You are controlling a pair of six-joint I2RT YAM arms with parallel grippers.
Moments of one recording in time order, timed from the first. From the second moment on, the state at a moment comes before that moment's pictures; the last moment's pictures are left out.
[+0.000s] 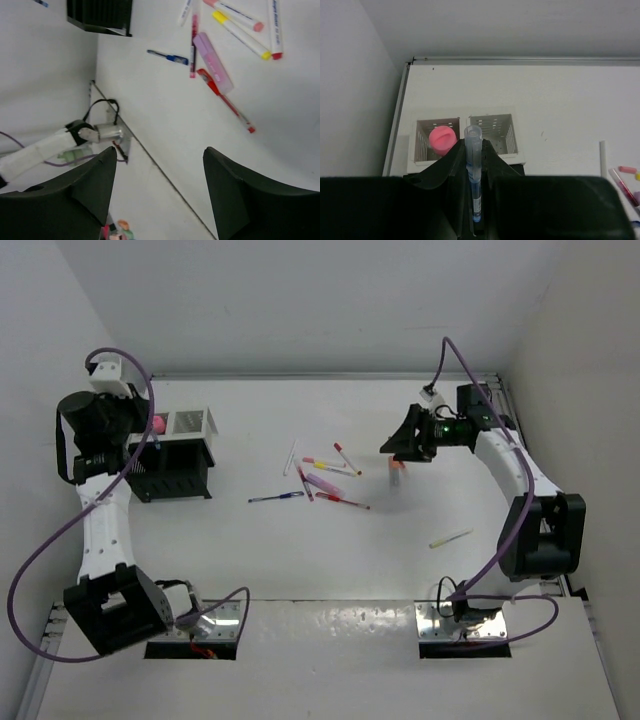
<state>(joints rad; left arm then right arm) 0.39 1.15 1.09 -0.11 0.39 0.08 0.01 1.58 1.21 -0.57 -0.98 0.30</state>
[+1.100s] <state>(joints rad) 0.64 1.33 0.96 0.04 0.54 0.07 0.58 1.86 1.38 -0.45 -0.56 -0.43</state>
